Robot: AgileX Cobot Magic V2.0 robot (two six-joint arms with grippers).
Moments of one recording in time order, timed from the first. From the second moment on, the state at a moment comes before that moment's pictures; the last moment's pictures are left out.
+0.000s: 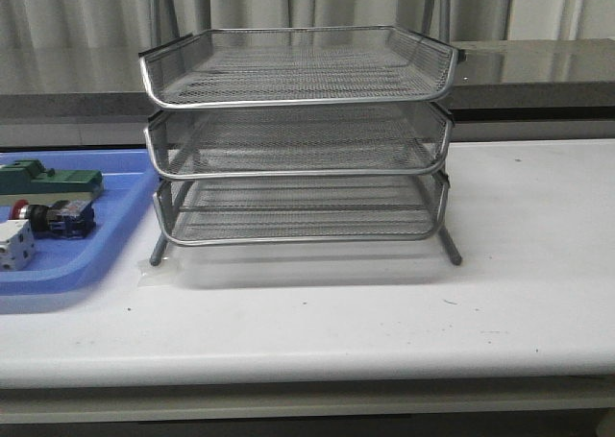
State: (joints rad) left arm -0.03 0.00 0.00 0.05 0.04 -0.09; right arm 0.10 -0.01 0.03 0.00 0.13 0.00
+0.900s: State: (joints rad) left arm -0.03 0.00 0.00 0.05 0.04 -0.09; right arm 0.10 -0.01 0.03 0.00 0.04 0.00
